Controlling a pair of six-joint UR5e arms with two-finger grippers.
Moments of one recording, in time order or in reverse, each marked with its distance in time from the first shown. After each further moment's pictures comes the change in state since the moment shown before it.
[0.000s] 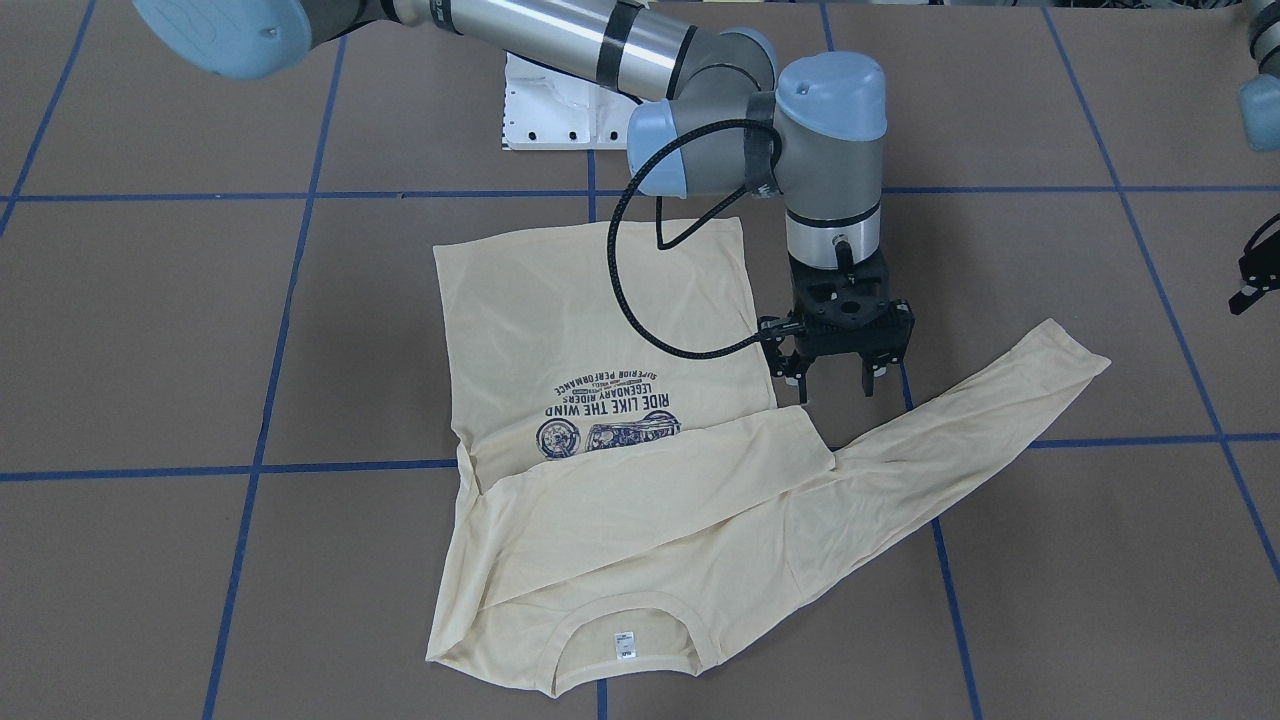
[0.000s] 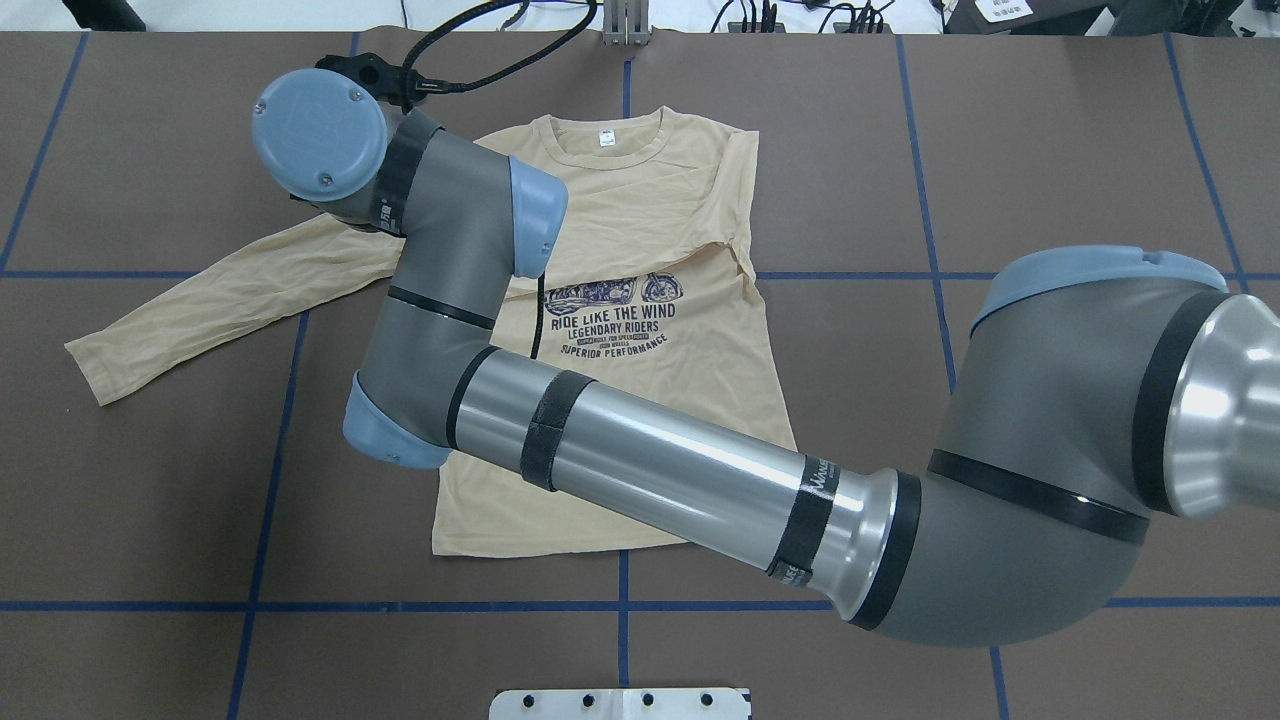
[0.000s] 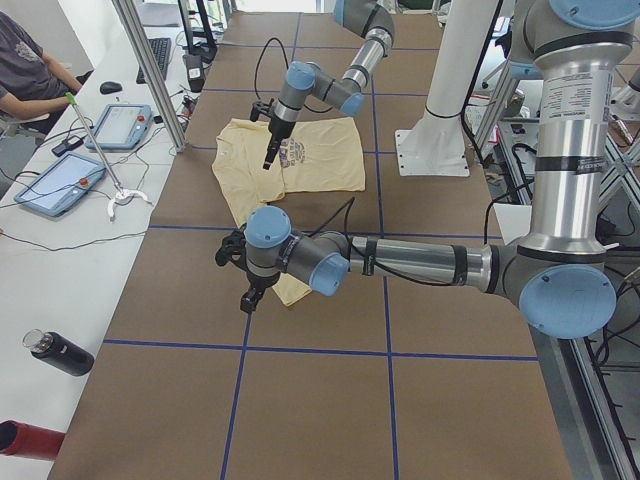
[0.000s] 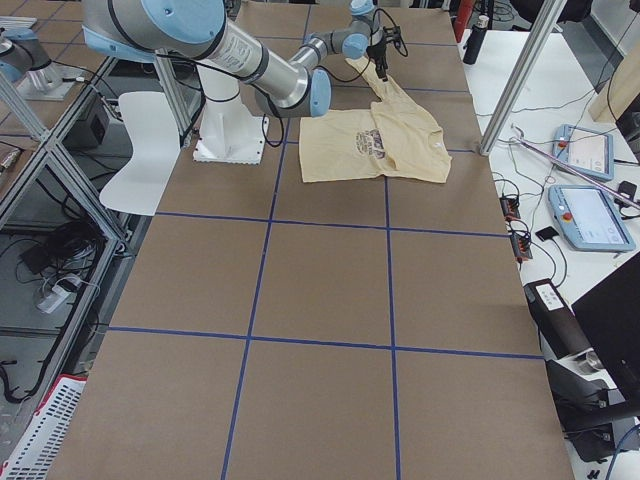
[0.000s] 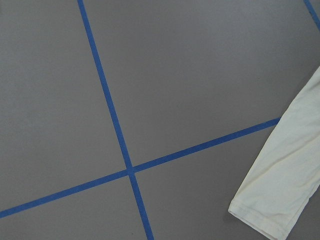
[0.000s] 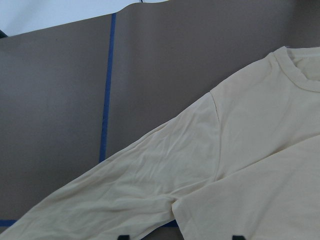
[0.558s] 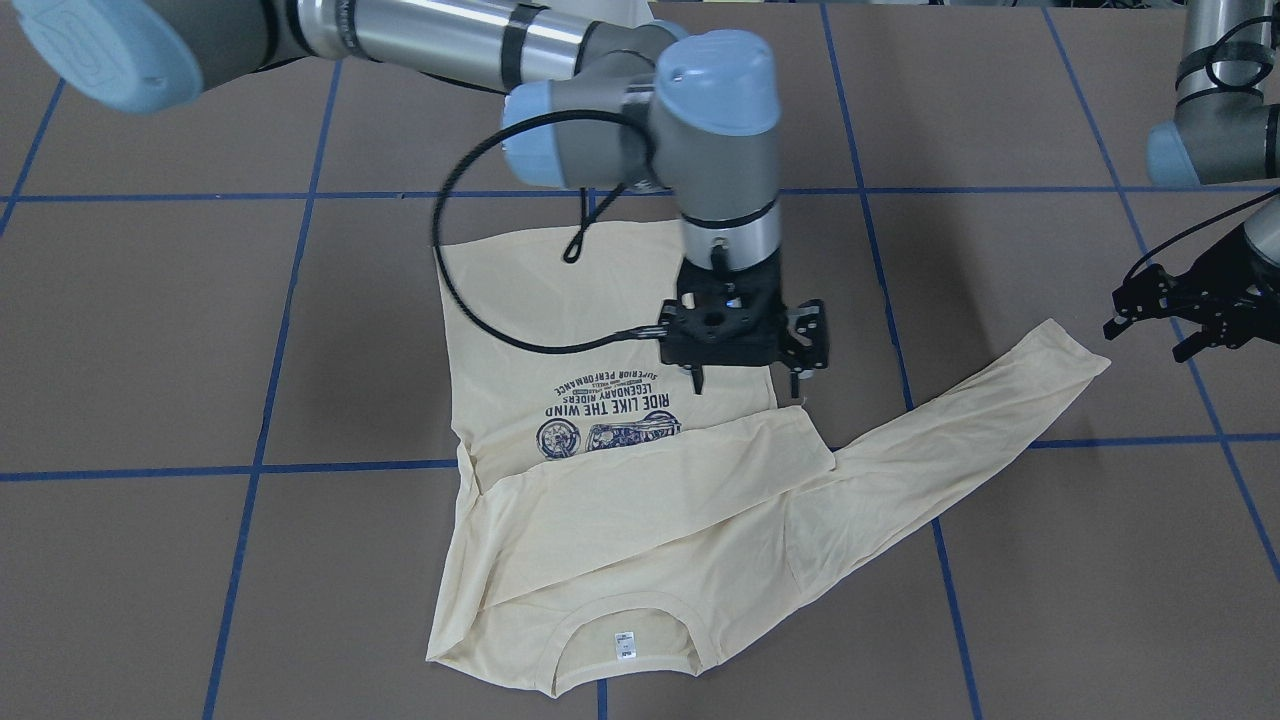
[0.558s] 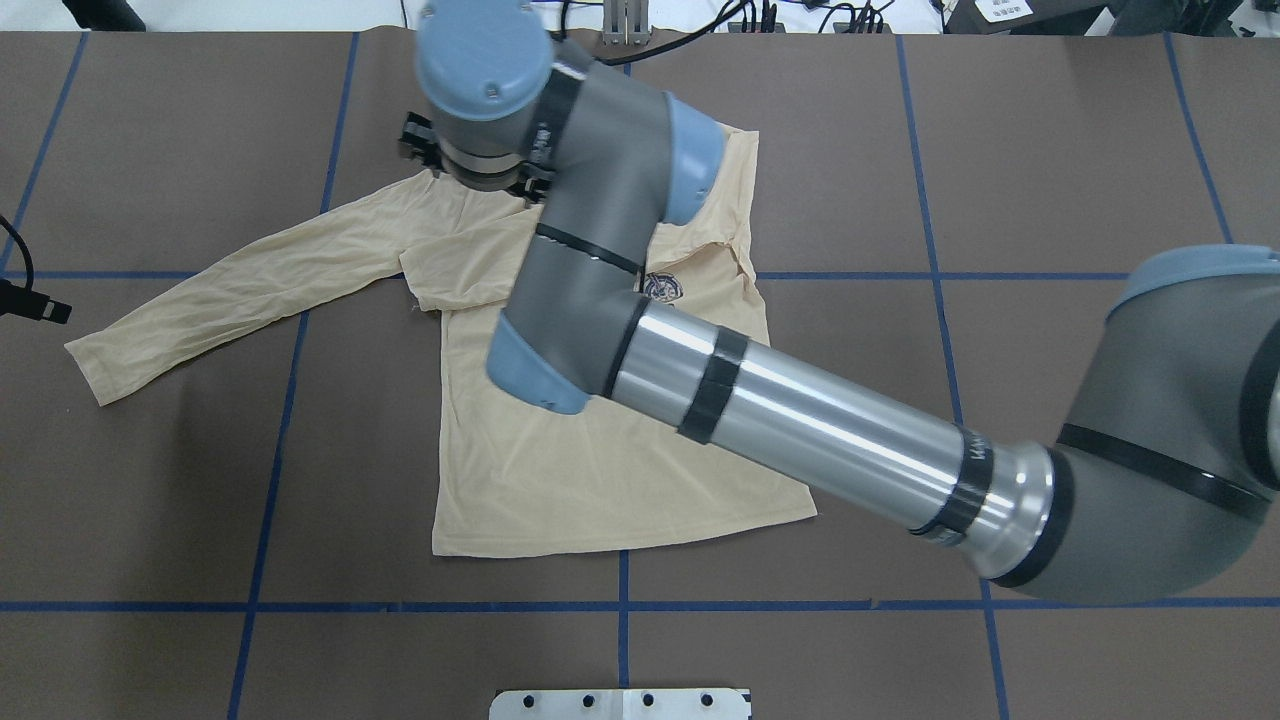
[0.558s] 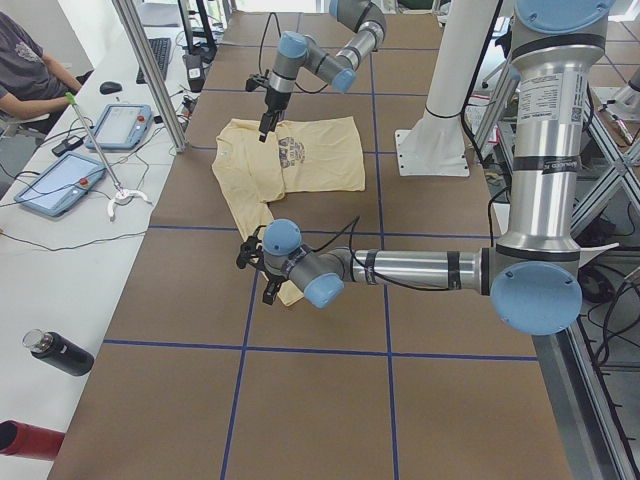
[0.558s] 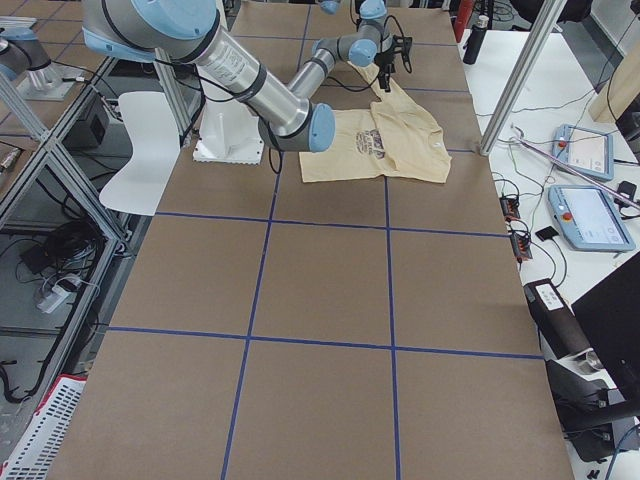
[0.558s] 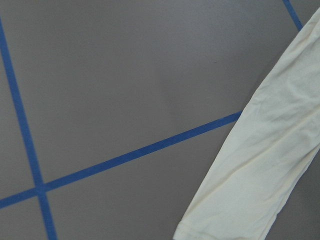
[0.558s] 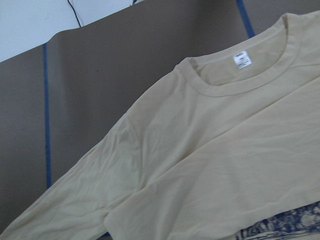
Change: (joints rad) left arm 0.210 -0.019 0.136 -0.290 0.040 -0.373; right arm 0.128 -0.310 0.445 -0.176 0.196 0.087
